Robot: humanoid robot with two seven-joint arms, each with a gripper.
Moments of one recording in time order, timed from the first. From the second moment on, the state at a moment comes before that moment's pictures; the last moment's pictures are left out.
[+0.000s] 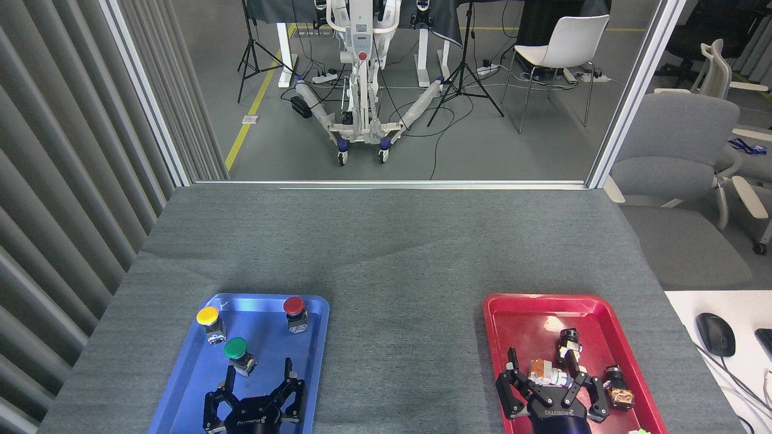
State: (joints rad) left arm 0.05 -0.07 -0.11 -1.36 -1.49 0.26 0.26; right arm 0.13 0.07 -0.03 -1.56 1.50 -0.02 -0.13
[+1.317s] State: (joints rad) left arm -0.16 -0.07 -0.06 -1.04 -1.40 0.31 0.30; right arm 0.14 0.04 -0.02 -1.56 1.50 -0.02 -0.13
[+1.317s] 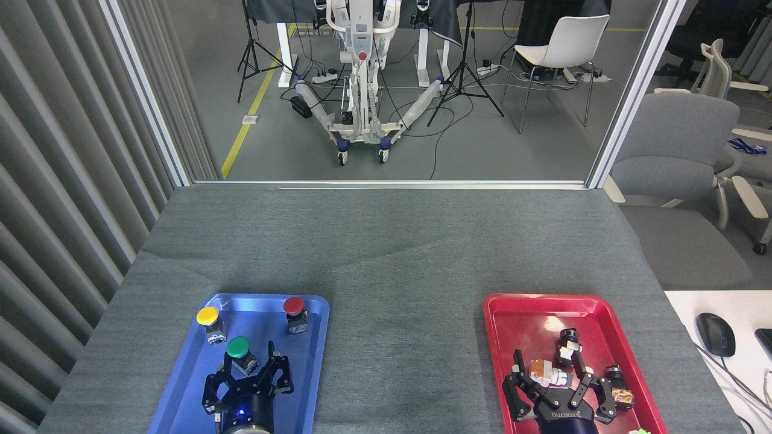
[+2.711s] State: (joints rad) left arm -0.19 0.06 -0.37 -1.16 -1.53 -0.21 0.37; right arm 0.18 0.01 -0.01 -1.57 1.48 -0.02 -0.13
